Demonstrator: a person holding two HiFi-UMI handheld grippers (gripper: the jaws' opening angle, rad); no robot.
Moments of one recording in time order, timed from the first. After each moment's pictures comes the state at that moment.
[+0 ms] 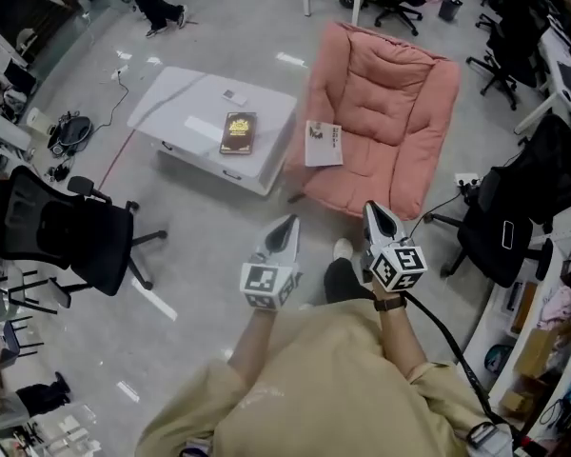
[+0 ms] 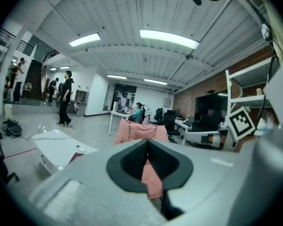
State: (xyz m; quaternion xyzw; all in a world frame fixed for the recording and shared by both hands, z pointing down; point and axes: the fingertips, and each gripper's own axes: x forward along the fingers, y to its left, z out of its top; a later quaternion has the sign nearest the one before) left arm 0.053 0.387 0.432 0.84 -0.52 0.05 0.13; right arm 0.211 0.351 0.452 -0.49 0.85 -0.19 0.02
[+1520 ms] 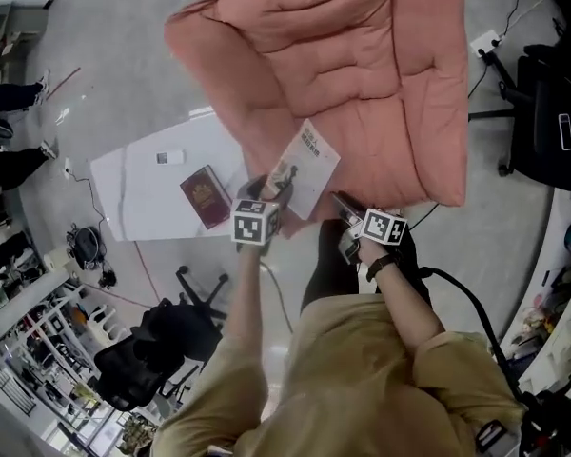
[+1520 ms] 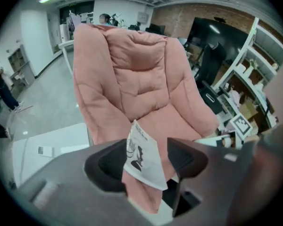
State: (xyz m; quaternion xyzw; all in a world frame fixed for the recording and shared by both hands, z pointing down) left arm 0.144 -0.124 0.774 0.79 -0.24 0.49 0.27; right arm 0.232 -0.015 0.839 -0.46 0.52 -0.68 0.22
